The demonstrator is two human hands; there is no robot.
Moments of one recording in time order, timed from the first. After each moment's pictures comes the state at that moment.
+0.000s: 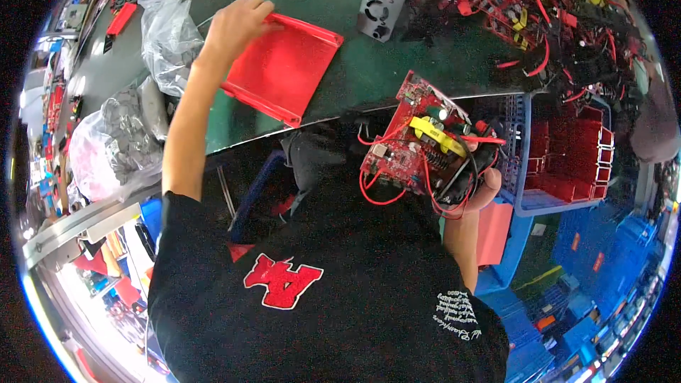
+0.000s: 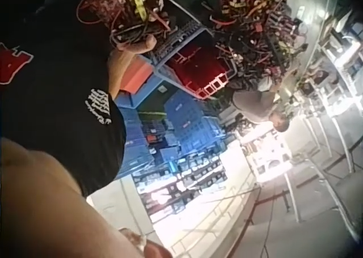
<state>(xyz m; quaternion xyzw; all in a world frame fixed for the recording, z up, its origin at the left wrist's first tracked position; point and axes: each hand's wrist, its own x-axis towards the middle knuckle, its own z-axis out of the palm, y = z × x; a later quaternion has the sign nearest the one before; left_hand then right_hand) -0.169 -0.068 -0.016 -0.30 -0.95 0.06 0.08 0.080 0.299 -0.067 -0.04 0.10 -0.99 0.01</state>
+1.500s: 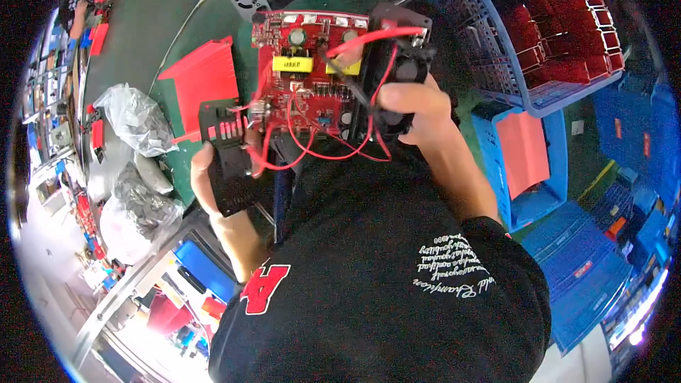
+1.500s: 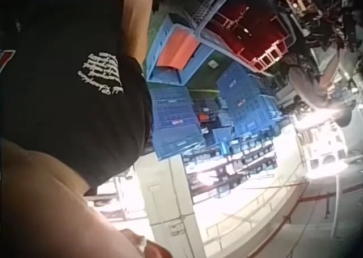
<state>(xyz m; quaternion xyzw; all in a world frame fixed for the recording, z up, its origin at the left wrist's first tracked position) 0.042 0.015 0.022 0.19 -0.47 -0.84 -0.22 0.074 0.293 -0.015 0.07 0.29 -0.95 0.04</state>
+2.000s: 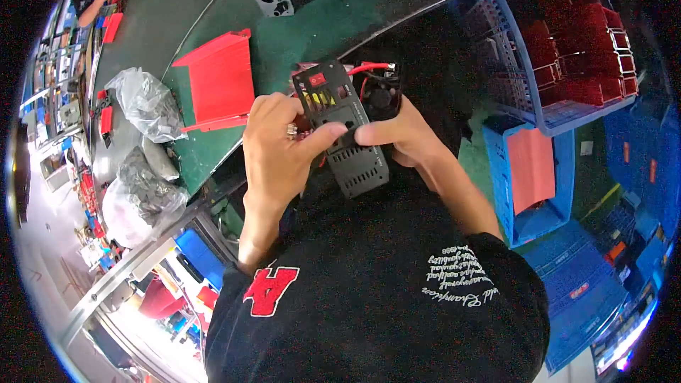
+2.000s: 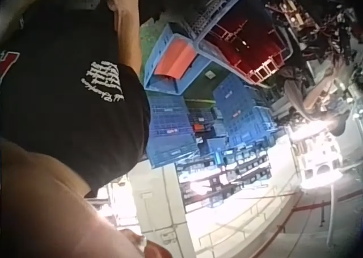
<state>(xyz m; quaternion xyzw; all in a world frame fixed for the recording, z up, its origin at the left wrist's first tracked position) 0.025 0.099 0.024 -0.29 -0.90 -0.34 0.01 0.084 0.267 -0.057 0.08 0.32 -0.93 0.15</state>
